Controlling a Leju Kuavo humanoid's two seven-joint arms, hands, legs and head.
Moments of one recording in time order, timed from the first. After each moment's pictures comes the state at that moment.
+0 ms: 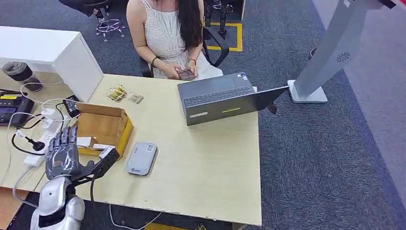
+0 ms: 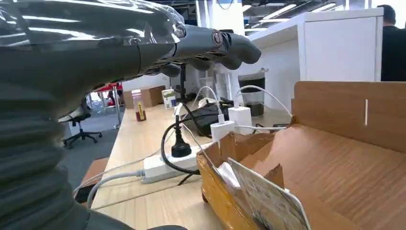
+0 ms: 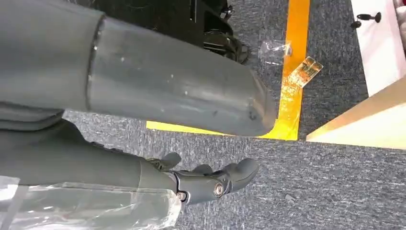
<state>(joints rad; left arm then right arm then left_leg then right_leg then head) -0.01 -0.03 0.23 -1.60 -1.57 0.13 0.12 -0.14 0.20 -0.83 -0.25 0.90 0.04 -0.30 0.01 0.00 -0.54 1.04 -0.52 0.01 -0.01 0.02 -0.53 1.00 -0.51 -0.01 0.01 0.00</state>
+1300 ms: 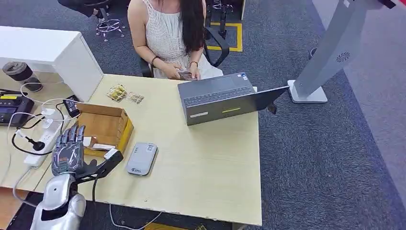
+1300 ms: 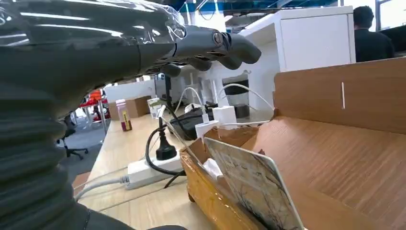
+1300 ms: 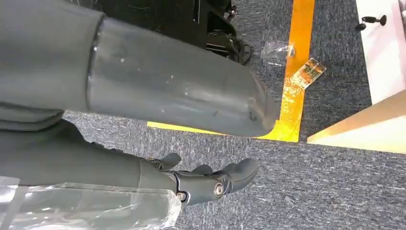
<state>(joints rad) -0.05 0.04 0.18 -1.49 -1.57 0.18 0.10 -0.14 0.20 -0.83 -0.25 0.92 0.04 -0.30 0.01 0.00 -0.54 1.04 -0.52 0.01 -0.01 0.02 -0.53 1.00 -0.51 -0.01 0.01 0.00</state>
